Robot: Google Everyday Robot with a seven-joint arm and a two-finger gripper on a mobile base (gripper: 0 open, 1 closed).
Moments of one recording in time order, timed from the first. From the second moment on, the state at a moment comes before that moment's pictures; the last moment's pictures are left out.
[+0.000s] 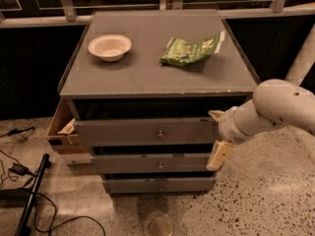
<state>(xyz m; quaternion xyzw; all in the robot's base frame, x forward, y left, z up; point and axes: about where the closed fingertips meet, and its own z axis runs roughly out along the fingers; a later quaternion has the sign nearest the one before) 0.528 -0.186 0.692 -0.62 0.74 0.06 0.25</state>
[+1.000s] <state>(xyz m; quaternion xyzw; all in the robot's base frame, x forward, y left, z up) 0.588 -0.180 0.657 -0.64 0.73 0.05 0.24</state>
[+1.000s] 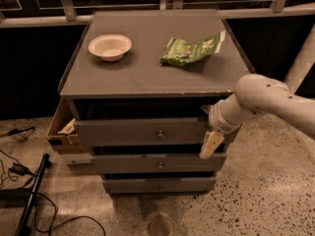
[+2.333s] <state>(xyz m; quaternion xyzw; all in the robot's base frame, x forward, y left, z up) 0.593 -0.181 0.633 -0.63 0.75 0.10 0.19</state>
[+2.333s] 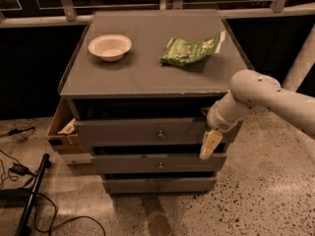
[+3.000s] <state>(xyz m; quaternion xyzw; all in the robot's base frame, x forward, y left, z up) 0.573 -0.195 0.641 -0.62 0.76 0.14 0.14</state>
